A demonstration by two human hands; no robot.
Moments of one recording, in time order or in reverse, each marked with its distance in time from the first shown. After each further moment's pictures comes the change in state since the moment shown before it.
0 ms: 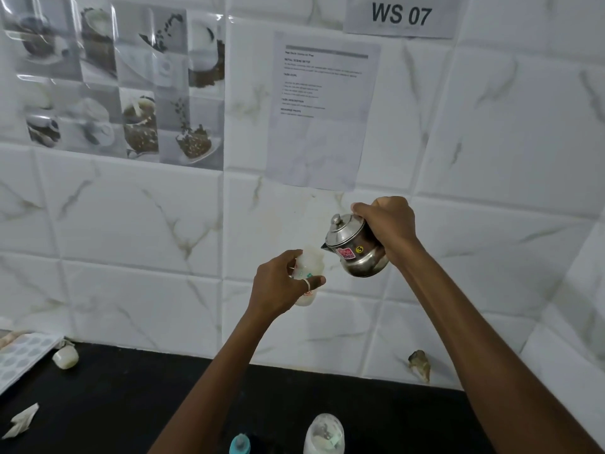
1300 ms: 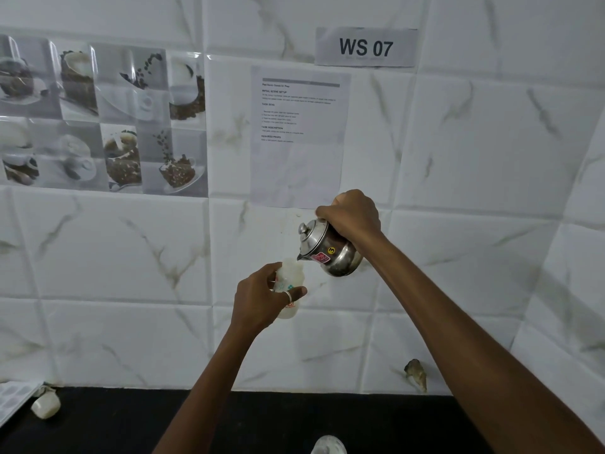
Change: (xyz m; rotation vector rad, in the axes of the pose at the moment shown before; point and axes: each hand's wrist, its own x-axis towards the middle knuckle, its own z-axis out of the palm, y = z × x) left_hand 0.012 0.002 -0.018 0.029 0.044 0.029; right_hand 0.009 -0.049 0.019 -0.243 -0.023 -0.087
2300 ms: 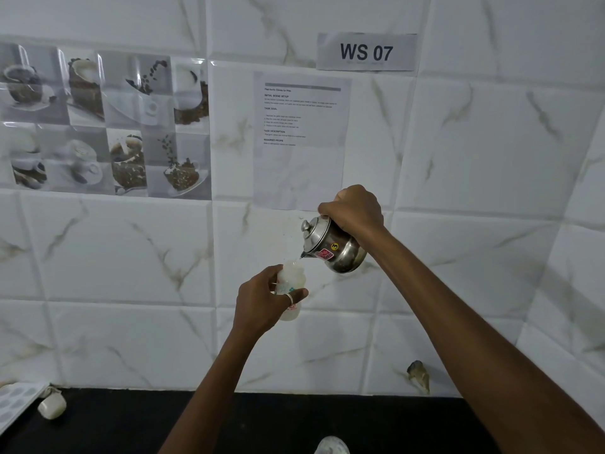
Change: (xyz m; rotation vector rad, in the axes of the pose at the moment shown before) left_hand -0.008 0.004 -0.005 -0.012 0.019 0.024; right_hand 0.002 -0.009 -0.010 -0.008 0.003 -0.013
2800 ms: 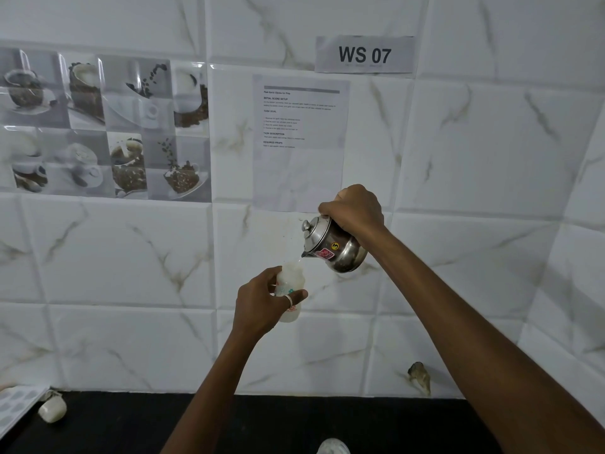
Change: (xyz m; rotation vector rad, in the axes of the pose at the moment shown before) left_hand -0.001 0.002 -0.002 -0.008 0.010 0.002; right_hand 0.002 -0.001 -0.002 -0.006 0.013 -0.001
